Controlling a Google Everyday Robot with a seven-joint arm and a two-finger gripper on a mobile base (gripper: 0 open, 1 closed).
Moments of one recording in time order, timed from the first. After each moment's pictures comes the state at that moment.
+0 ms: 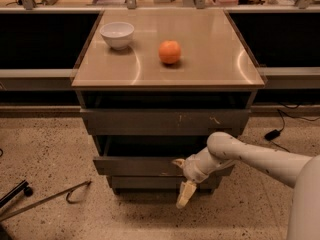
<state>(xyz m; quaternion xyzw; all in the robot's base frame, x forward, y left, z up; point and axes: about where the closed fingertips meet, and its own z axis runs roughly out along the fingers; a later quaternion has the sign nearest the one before) 0.517 -0.061 0.432 -0.66 0.66 0.28 0.21</state>
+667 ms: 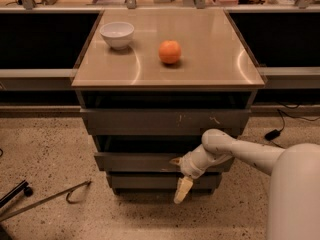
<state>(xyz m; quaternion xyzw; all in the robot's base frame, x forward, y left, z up) 0.541 -0.060 0.406 -0.66 0.67 0.29 0.19</state>
